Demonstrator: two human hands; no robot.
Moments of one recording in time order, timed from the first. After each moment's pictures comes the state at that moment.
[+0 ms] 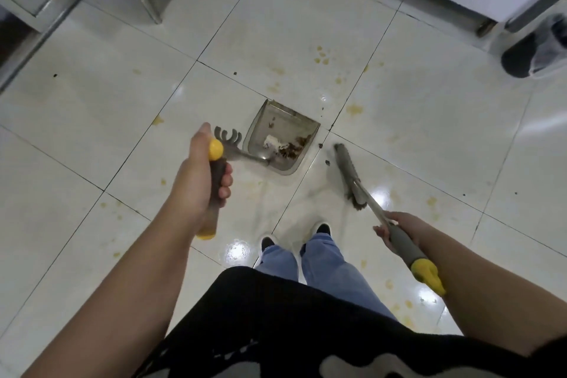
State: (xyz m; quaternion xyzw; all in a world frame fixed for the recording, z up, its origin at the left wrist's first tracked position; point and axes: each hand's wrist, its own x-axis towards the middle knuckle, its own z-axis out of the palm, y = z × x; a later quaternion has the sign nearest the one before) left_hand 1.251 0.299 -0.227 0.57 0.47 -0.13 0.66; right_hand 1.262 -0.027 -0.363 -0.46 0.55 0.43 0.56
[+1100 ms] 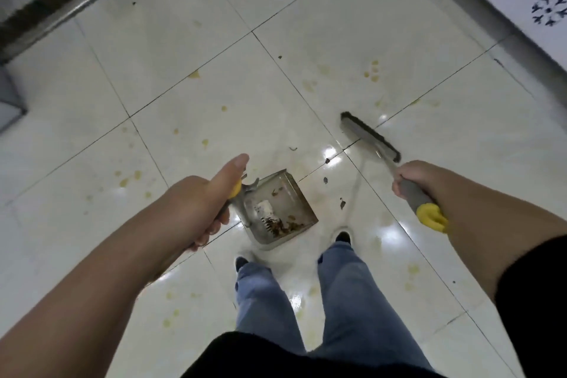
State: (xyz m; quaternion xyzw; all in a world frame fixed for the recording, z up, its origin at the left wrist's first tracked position) left_hand 1.320 0.113 -0.168 0.67 0.56 -0.25 0.42; right_hand 1.545 -0.095 -0.383 -0.71 0.33 0.50 0.37
